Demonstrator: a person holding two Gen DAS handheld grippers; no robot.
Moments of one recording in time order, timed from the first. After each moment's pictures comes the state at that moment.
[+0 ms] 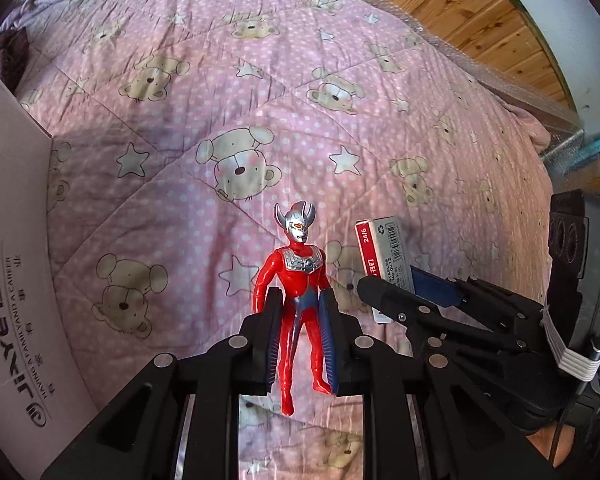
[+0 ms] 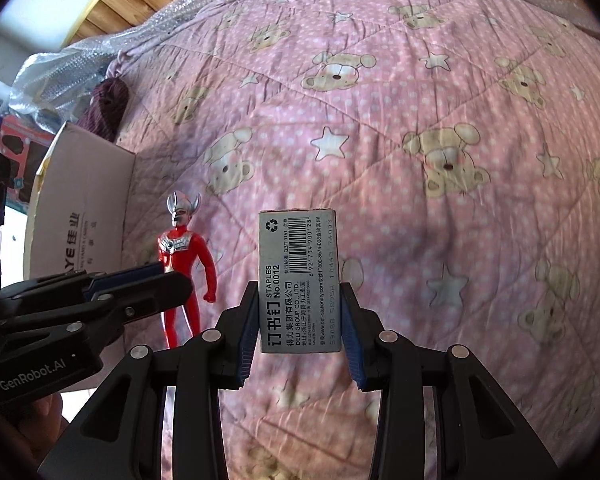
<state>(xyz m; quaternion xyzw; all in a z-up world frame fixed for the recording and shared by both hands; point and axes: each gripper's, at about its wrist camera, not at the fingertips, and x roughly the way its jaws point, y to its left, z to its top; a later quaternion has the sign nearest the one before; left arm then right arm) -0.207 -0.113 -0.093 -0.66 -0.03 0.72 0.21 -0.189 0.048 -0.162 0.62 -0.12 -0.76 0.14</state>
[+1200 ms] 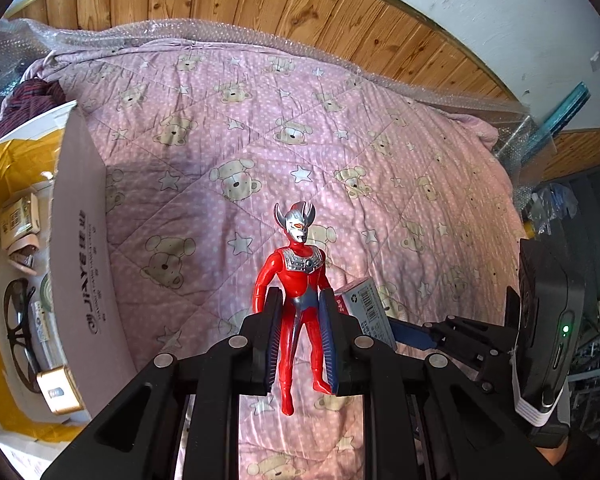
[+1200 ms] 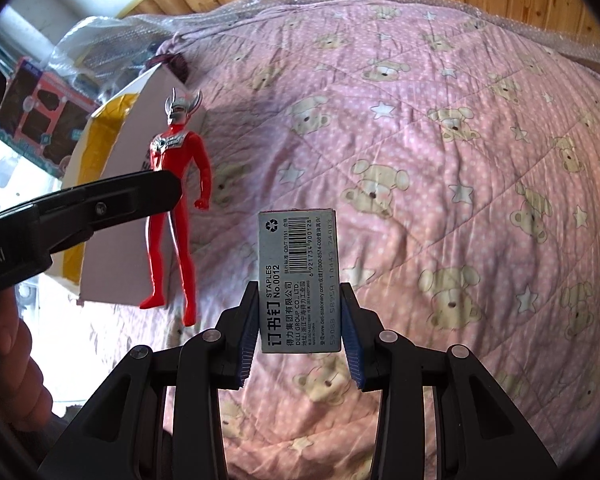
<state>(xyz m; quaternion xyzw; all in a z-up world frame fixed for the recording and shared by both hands) -0.125 -0.153 -0.002 -0.57 -0.03 0.78 0.26 -0.084 0.005 -0.098 0.59 -0.08 -0.79 0.16</state>
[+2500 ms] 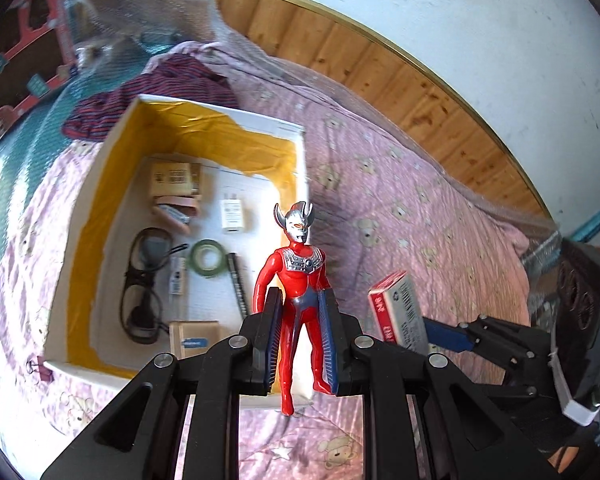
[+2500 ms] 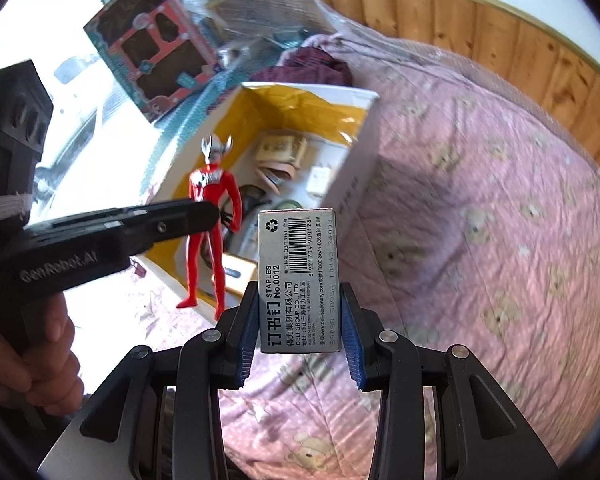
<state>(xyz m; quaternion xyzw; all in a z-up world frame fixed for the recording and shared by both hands) -0.105 -0.350 0.041 -0.51 -0.16 0.83 0.12 -0.088 -0.173 -0.014 0.52 0.06 -0.79 0.32</state>
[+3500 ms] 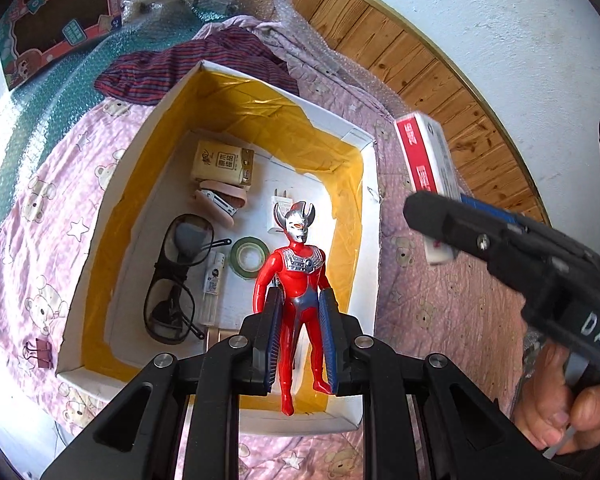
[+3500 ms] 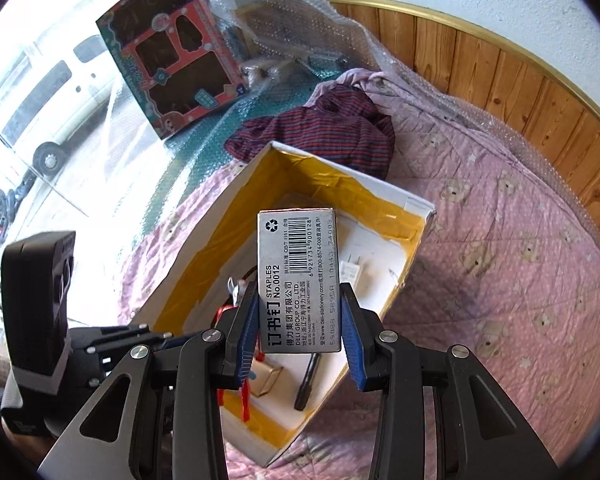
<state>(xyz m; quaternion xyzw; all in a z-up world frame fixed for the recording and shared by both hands) -0.137 -0.391 0.009 -0.54 -0.23 0.81 0.08 -0.177 -0.264 0.014 0.50 0.11 -0.78 0.35</state>
